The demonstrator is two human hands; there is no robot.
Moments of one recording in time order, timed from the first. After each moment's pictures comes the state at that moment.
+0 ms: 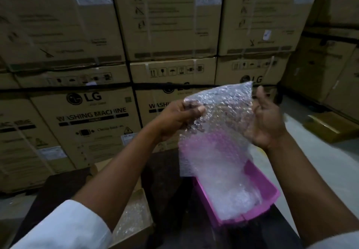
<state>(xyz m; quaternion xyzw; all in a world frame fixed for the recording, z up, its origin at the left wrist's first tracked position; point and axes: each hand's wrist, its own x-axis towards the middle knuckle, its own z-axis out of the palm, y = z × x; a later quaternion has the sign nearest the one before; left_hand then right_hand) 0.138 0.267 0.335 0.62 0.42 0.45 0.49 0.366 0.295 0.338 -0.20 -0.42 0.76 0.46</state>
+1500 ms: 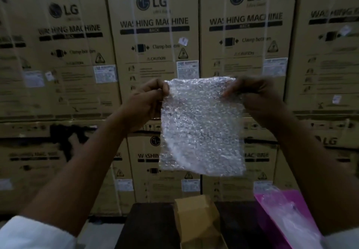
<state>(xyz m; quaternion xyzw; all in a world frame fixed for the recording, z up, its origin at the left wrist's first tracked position) -0.090 0.022 0.534 0.65 0.39 0.59 0.29 0.149 0.158 0.529 0.02 -0.81 0.30 0.51</state>
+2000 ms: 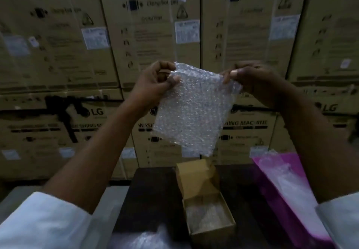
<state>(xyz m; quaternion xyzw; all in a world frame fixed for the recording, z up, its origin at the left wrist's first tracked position) -0.095 0.048 0.473 0.59 0.52 0.59 0.16 0.144 0.177 0.486 -0.09 -0.82 0.46 0.33</state>
